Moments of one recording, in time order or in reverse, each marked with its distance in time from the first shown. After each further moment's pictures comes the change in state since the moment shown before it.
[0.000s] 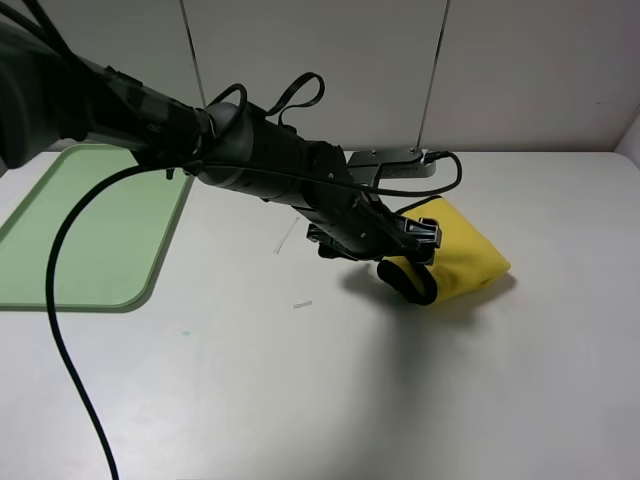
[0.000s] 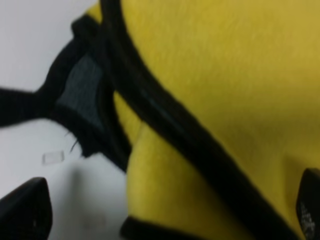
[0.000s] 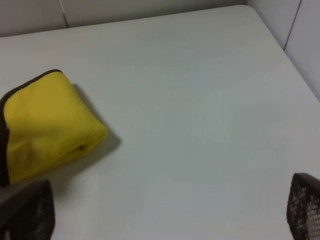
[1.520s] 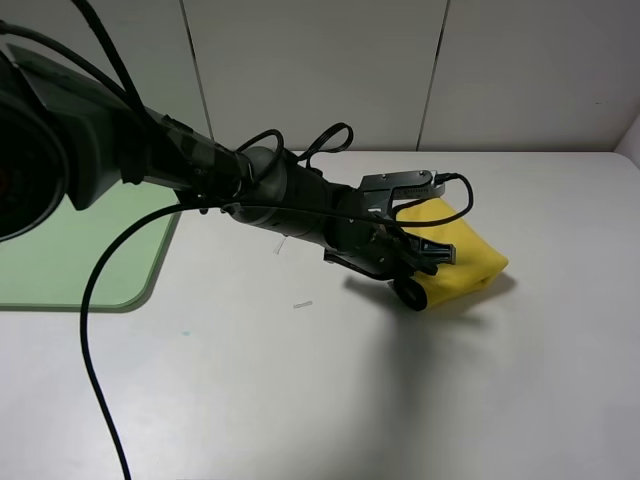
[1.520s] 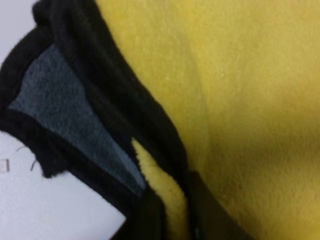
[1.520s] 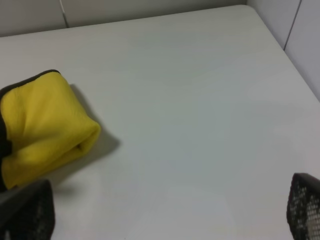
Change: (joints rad) left arm -0.049 0.088 -0.014 -0.002 -0.119 -0.093; right arm 0.000 0.000 0.000 -0.001 0.000 0.000
